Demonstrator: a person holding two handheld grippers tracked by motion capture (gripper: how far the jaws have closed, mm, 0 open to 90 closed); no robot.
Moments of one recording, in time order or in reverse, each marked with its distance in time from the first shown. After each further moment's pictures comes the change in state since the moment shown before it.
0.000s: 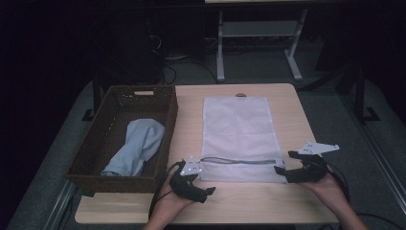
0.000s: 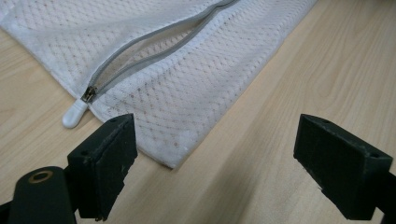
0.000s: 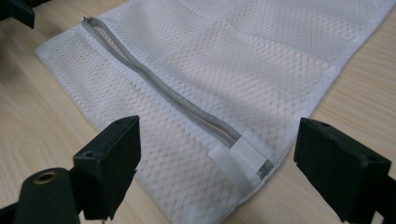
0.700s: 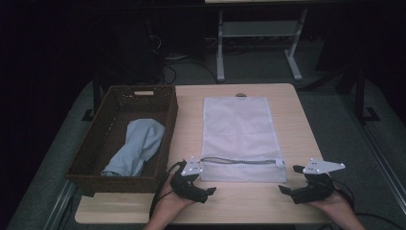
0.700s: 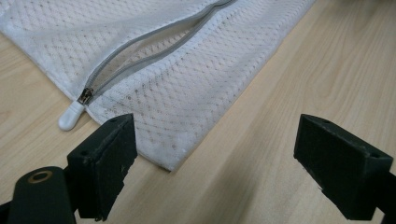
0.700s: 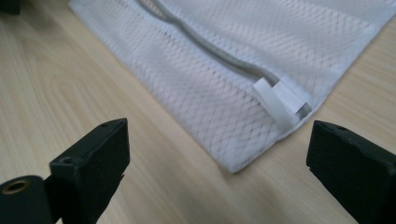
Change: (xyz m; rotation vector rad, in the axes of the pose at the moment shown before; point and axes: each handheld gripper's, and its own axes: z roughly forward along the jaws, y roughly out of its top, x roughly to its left) left arm -0.001 0.000 0.002 0.006 -0.003 0.010; right arm 0.019 -0.038 -0.017 0.015 0.032 -0.054
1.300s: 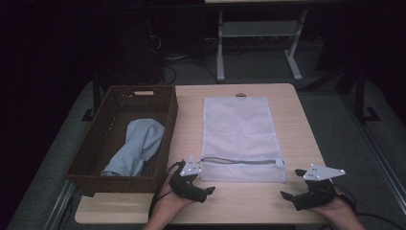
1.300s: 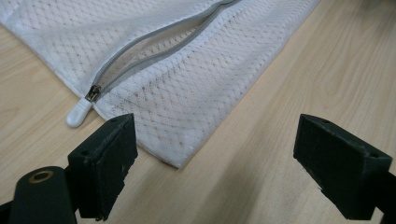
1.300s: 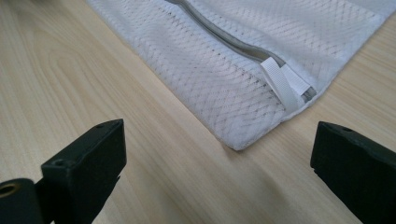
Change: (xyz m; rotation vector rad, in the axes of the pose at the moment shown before) left arm 0.002 -0.002 0.001 -0.003 0.008 -0.004; right arm 0.006 -0.013 -0.002 0.027 -0.009 -0.050
